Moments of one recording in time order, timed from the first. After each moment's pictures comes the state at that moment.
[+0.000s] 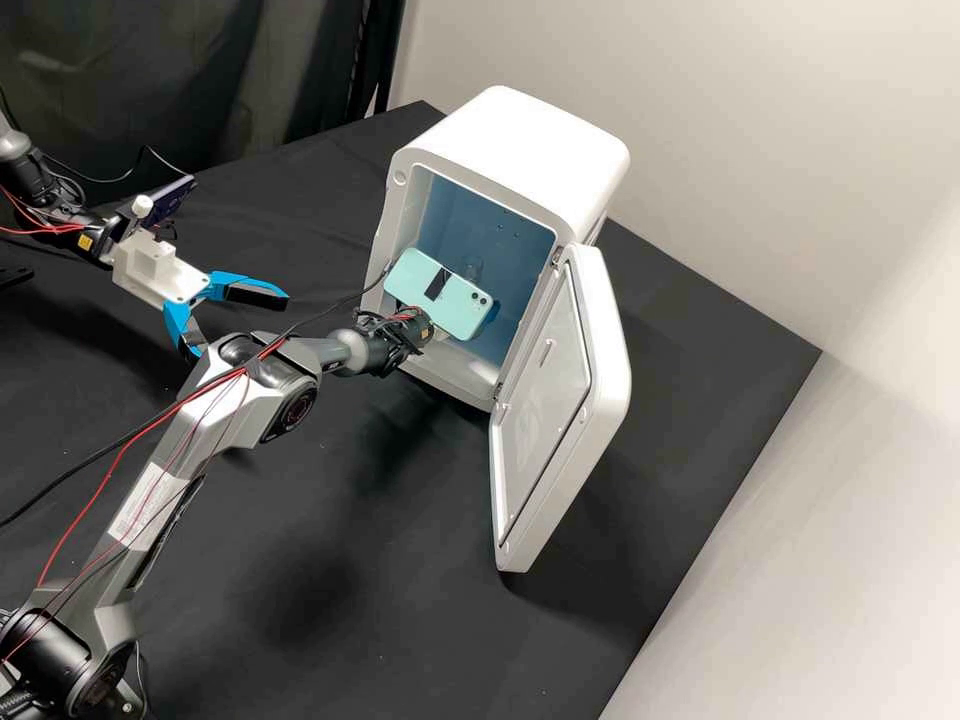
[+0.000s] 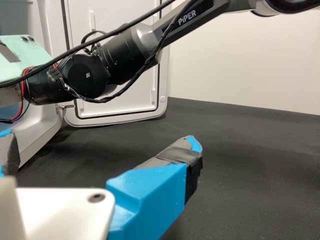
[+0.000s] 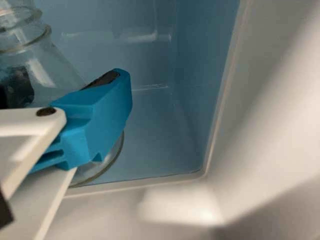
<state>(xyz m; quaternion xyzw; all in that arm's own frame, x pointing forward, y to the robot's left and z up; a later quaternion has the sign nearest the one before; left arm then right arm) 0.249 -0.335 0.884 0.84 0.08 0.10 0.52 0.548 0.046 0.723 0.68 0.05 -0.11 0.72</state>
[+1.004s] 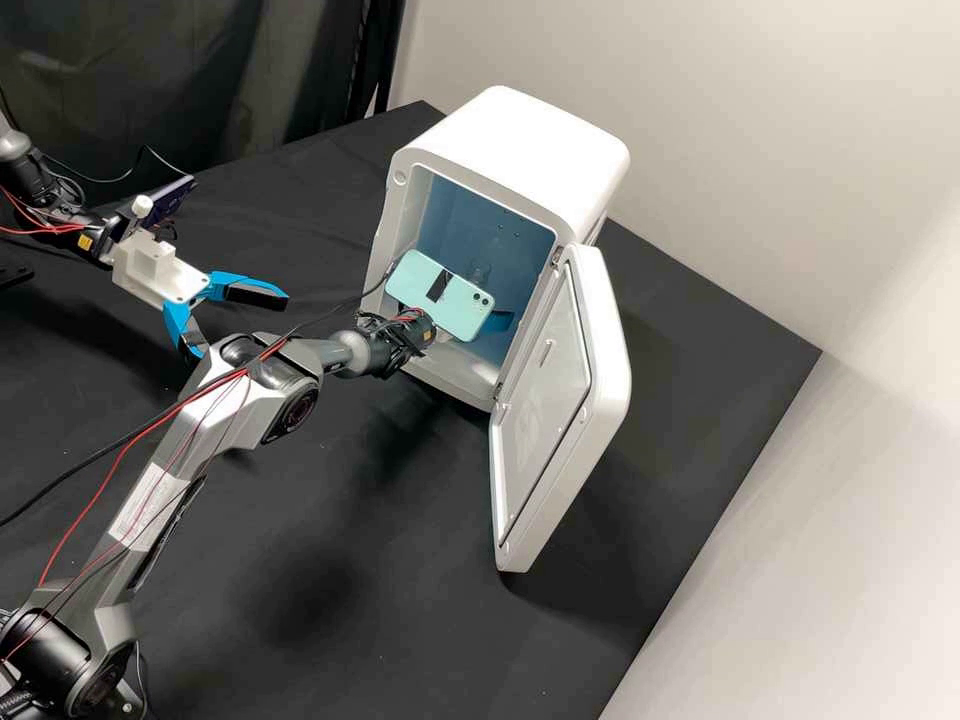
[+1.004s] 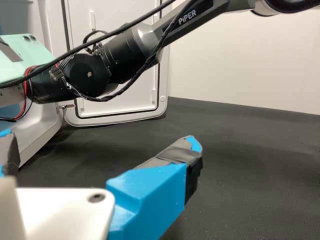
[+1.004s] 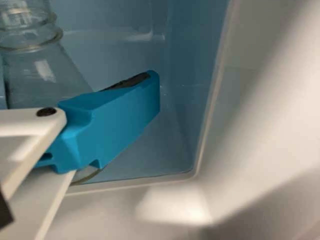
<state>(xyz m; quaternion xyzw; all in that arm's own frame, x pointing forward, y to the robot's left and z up) 0.249 -0.335 0.884 0.84 0.08 0.10 0.52 0.548 0.042 0.726 0.68 0.05 -0.11 0.73</state>
